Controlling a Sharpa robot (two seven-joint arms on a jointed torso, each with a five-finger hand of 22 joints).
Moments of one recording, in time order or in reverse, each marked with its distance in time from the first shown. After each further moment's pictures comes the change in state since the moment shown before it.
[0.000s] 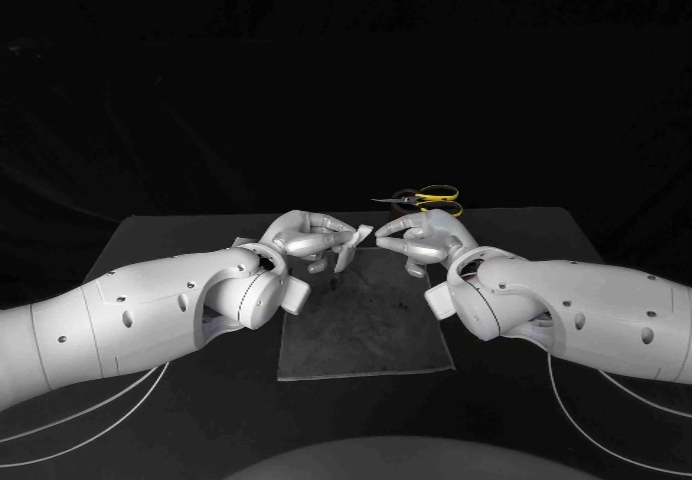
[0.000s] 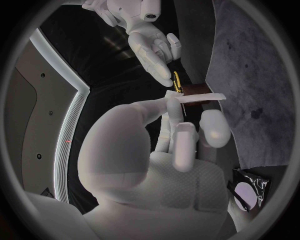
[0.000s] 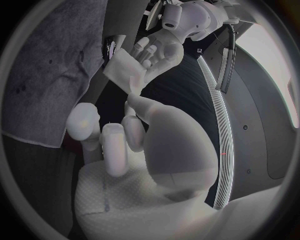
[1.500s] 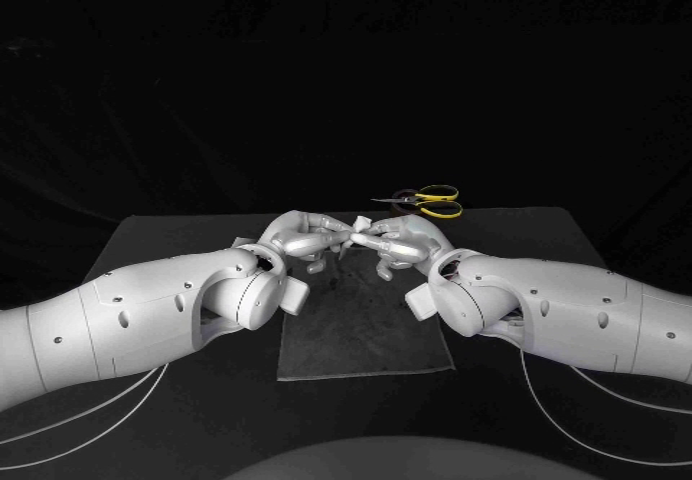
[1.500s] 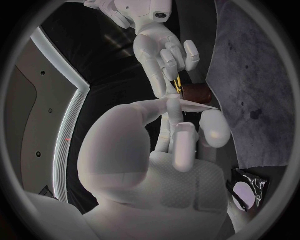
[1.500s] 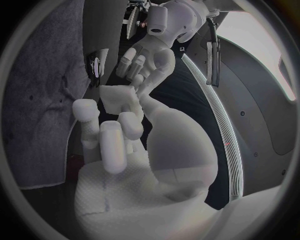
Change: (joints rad) left arm 0.000 -0.006 0.000 0.010 0.019 -0.003 0.003; left_hand 0.000 0.000 0.003 -0.003 -0.001 0.000 0.001 0.000 0.000 -0.002 0.002 0.000 -0.001 0.000 0.000 0.002 0.000 0.000 0.000 0.000 0.000 0.003; right arm -0.028 0.107 0.004 -0.124 0.159 0.184 0.153; right_hand -0.085 -0.017 -0.203 0.110 0.000 -0.051 0.034 -0.098 -0.047 -0.116 0.044 -0.091 -0.069 0.000 0.046 -0.047 0.000 0.032 -0.110 0.046 -0.175 -0.022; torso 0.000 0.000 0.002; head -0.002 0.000
